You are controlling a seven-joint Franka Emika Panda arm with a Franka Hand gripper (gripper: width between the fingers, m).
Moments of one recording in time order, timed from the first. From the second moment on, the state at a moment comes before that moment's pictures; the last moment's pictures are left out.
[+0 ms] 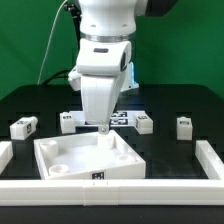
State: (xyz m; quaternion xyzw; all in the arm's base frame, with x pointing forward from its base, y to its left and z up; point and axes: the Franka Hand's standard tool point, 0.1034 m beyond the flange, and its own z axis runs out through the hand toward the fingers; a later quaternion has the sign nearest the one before) arm 0.519 -0.019 0.068 -0.76 -0.65 0.07 0.05
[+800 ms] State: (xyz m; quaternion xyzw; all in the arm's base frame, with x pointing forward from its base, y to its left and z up) arm 0.497 -0.046 0.042 -0.66 -0.75 0.02 0.03
